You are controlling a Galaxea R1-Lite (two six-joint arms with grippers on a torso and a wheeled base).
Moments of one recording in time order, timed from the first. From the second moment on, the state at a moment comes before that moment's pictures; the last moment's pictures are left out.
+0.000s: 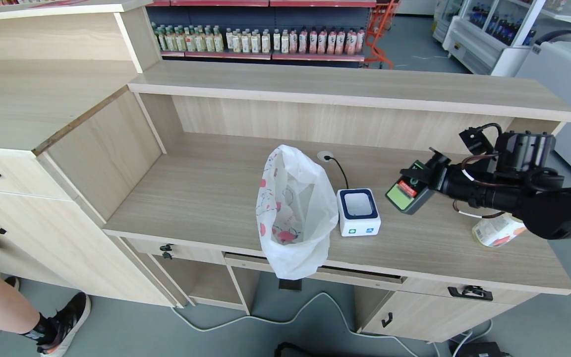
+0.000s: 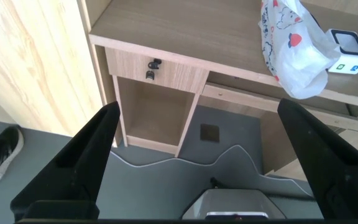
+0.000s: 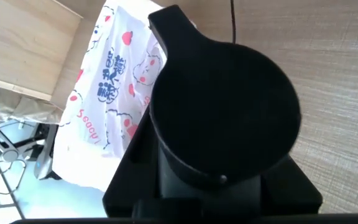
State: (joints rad) left arm -0.01 0.00 0.00 0.01 -0.04 -0.14; right arm 0.04 1.94 -1.04 -0.71 0.55 0.35
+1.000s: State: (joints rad) left arm -0.01 0.00 0.00 0.01 -0.04 -0.14; right arm 0.11 2.10 -1.13 -0.78 0.54 0.30
